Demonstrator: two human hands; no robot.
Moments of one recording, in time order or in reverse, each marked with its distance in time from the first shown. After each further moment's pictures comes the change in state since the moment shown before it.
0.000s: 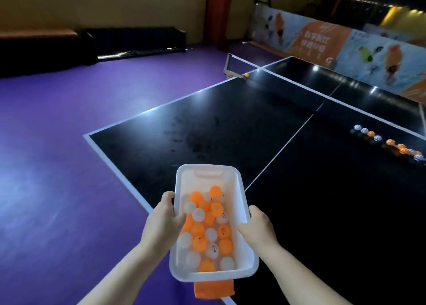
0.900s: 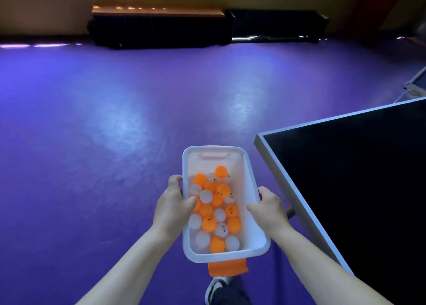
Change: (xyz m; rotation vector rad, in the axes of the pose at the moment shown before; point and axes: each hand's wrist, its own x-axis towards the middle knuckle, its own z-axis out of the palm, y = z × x) left_hand 0.062 -0.344 -0.413 -0.114 0.365 -0.384; right_hand -0.039 -0.390 0.419 -0.131 -0.301 -0.359
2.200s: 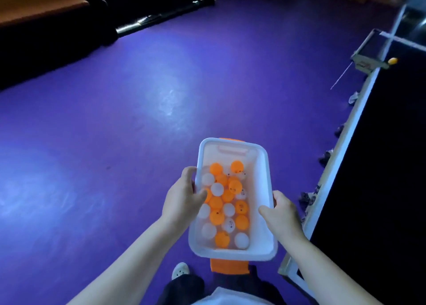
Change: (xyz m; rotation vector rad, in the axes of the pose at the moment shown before) left_hand 0.709 0.247 0.154 0.161 -0.542 0.354; right_hand 0.590 -0.152 -0.067 0.243 0.396 0.518
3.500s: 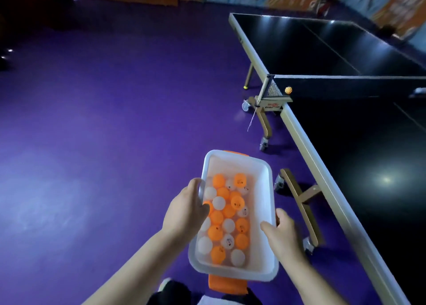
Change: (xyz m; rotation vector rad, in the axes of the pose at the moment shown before) left_hand 0.773 0.369 0.138 0.288 -0.636 0.593; right_hand 0.631 -0.245 -0.115 0.319 0.624 0.566
